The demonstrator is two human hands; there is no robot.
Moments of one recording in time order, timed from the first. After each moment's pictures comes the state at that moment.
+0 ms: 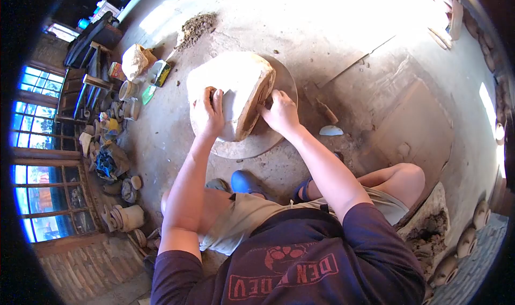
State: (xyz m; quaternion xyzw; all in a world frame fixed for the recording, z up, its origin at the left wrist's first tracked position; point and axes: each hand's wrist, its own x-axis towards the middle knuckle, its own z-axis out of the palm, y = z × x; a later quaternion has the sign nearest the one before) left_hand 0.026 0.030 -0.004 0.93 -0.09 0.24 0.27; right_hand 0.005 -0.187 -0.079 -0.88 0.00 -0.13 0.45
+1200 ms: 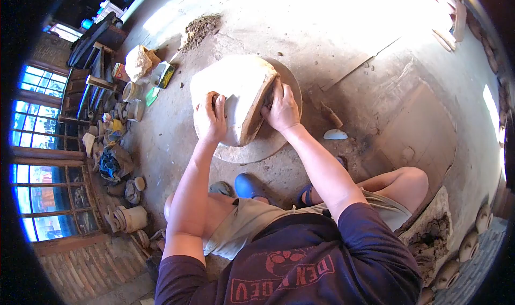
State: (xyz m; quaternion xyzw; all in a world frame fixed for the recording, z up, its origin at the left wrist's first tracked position) left_hand 0.026 0.034 -0.002 0.93 -0.09 0.21 0.29; right_hand 0.027 -0.181 -0.087 -0.90 -0.02 -0.17 0.40
